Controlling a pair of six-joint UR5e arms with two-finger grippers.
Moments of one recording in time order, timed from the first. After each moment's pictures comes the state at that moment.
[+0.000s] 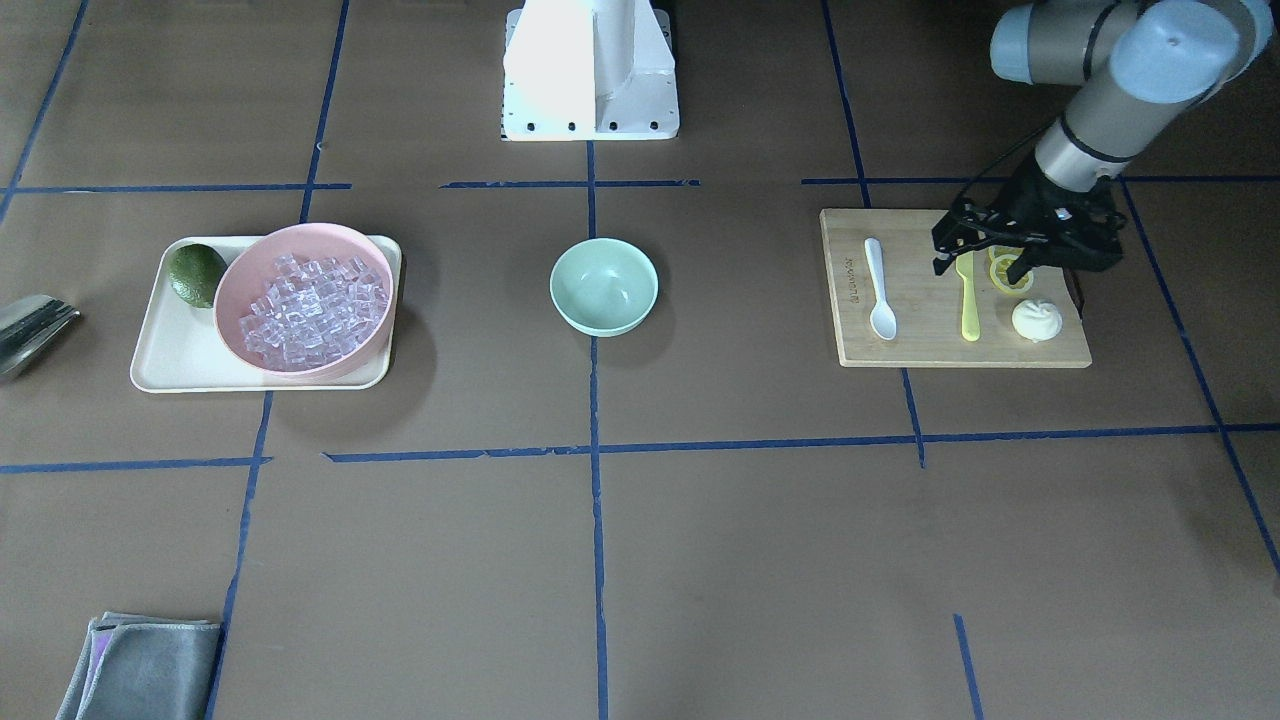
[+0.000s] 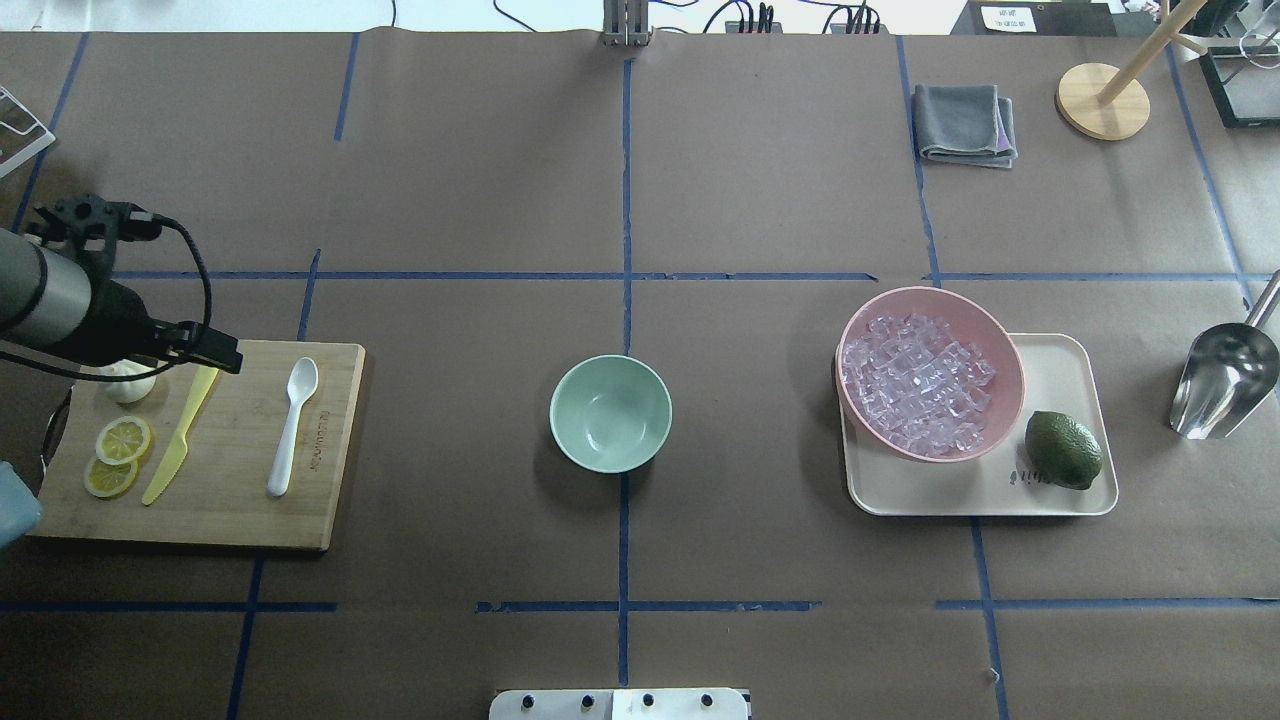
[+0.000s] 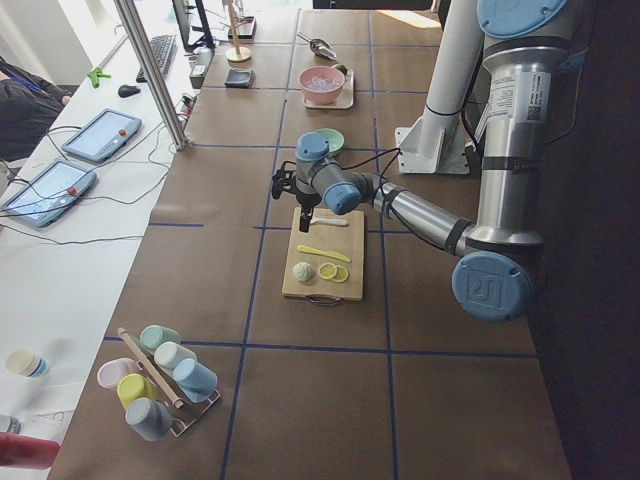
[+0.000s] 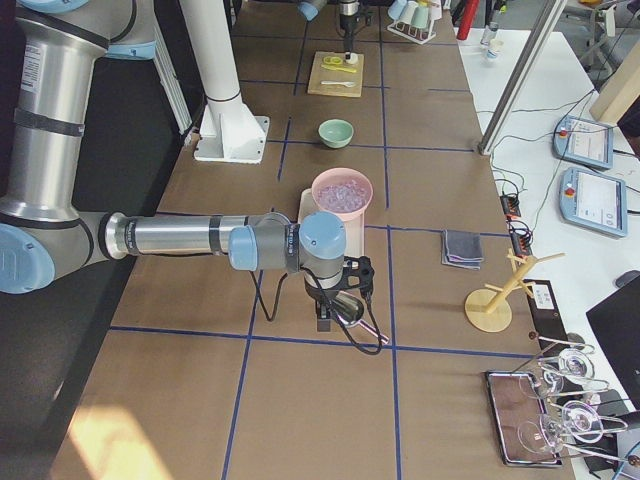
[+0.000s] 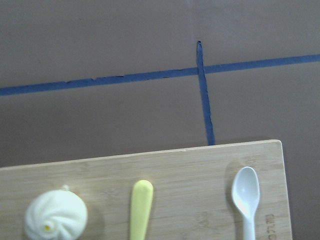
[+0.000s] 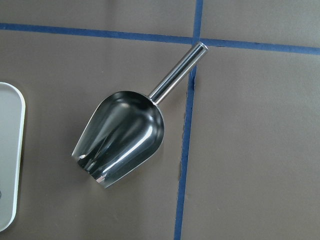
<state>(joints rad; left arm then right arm) -0.80 -1.61 -1.93 -1.93 -2.06 -0.93 1.52 -1.81 1.86 -1.56 2.36 0.00</state>
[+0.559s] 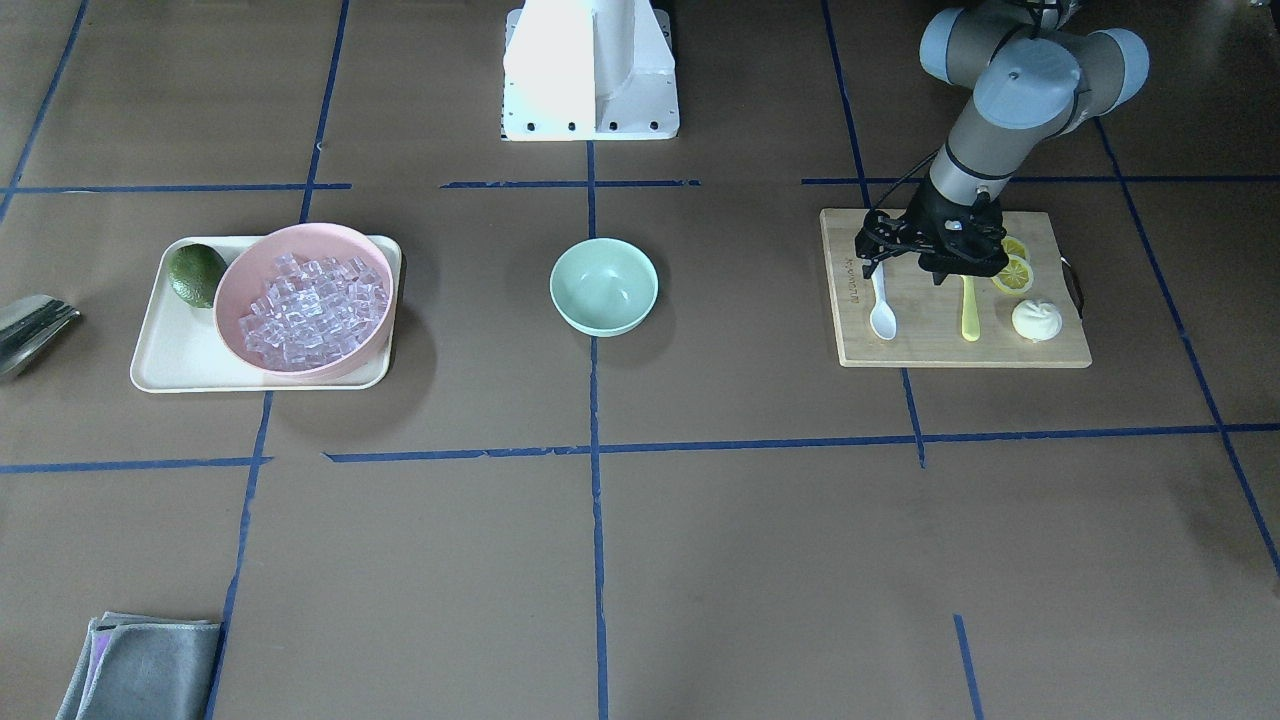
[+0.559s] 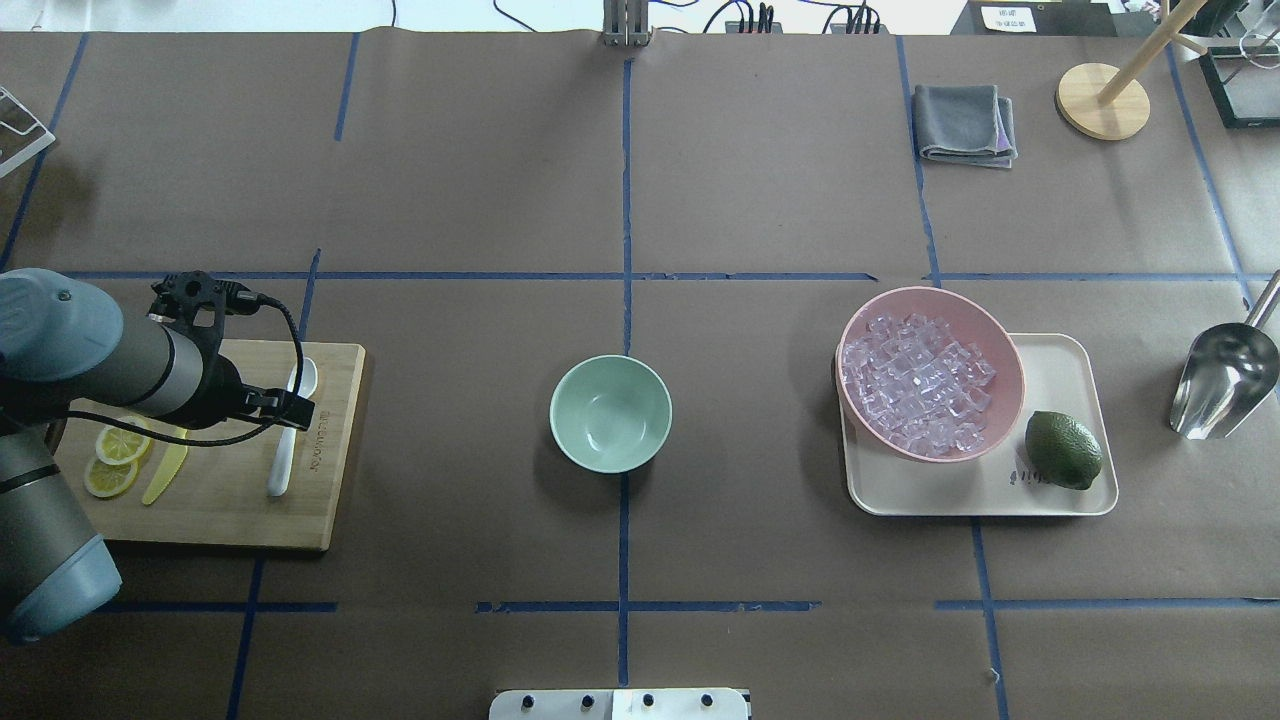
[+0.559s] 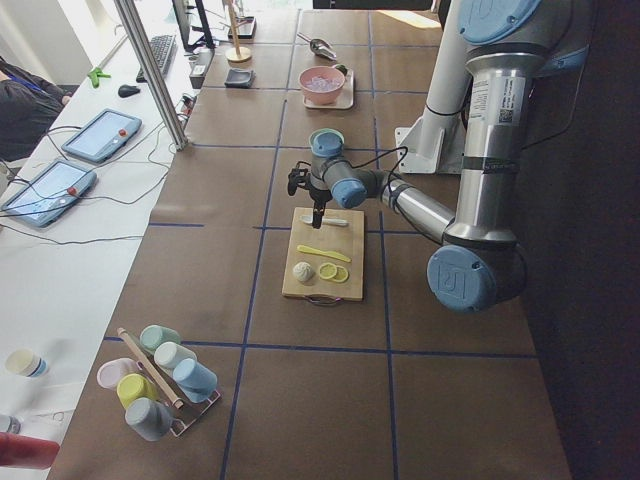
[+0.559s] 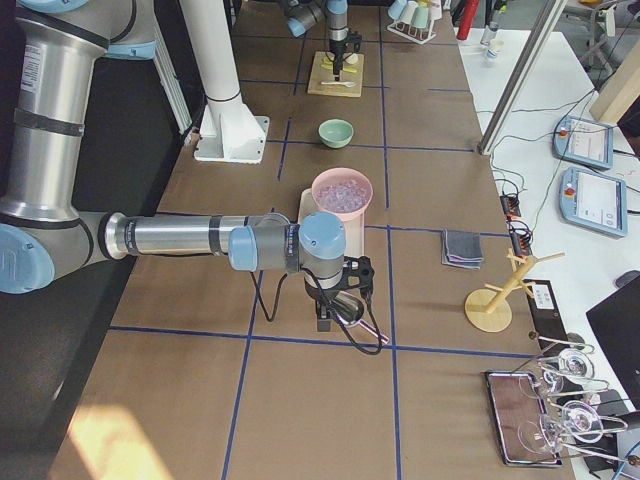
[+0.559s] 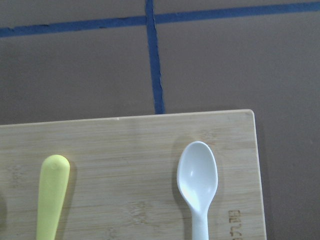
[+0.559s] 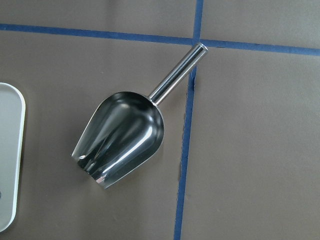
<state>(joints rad) -0.65 -1.65 -1.87 -1.94 -1.96 -0.98 1.52 -1.81 1.86 -1.55 2.36 0.00</state>
